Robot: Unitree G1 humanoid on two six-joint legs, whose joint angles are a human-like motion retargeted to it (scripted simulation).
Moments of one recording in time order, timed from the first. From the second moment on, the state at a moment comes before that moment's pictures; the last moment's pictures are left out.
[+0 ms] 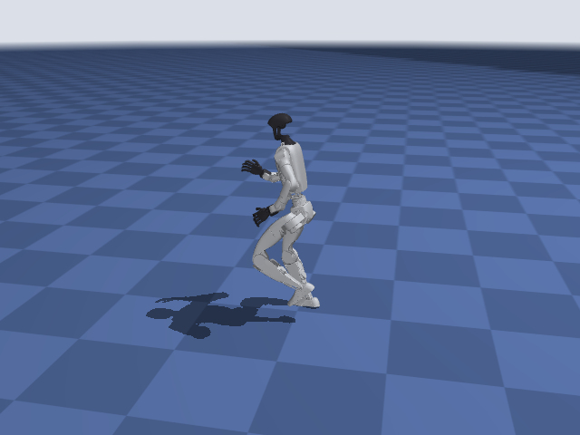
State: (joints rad) left arm 0.30 0.54 -0.43 0.35 -0.05 -0.44 0.24; right arm -0.23 -0.50 0.46 -0.12 0.01 -0.50 -0.45; waist 0.09 -0.01 -0.03; left_leg -0.98 0.18 0.11 1.71 -0.29 -0.13; right_leg -0.64 0.00 -0.14 0.89 -0.40 0.09
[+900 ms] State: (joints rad) left arm -0.31 0.41 -0.52 0.26 -0.06 -0.53 0.43; right arm 0.43 -0.60 0.43 0.32 0.05 -0.45 -0.17; waist -0.27 -0.10 -0.03; left_leg -0.47 -0.12 0.05 0.60 -0.24 -0.12; right_leg -0.90 -0.21 -0.08 1.22 -0.13 0.22
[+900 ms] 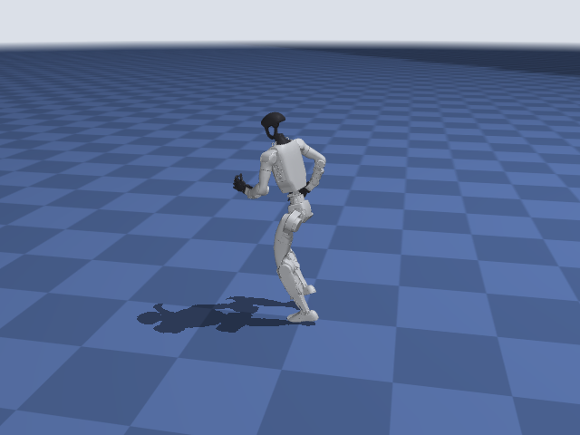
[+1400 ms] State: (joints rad) left arm -0.16 0.45 -0.40 0.19 -0.16 -0.49 0.40; right arm 0.16 -0.54 0.52 0.27 0.02 -0.48 -0.27; waist -0.30 -0.12 -0.04; left_leg -0.42 -0.14 0.06 0.55 -0.49 -0.03; right_leg -1.00 -0.11 0.02 1.75 -0.25 0.24
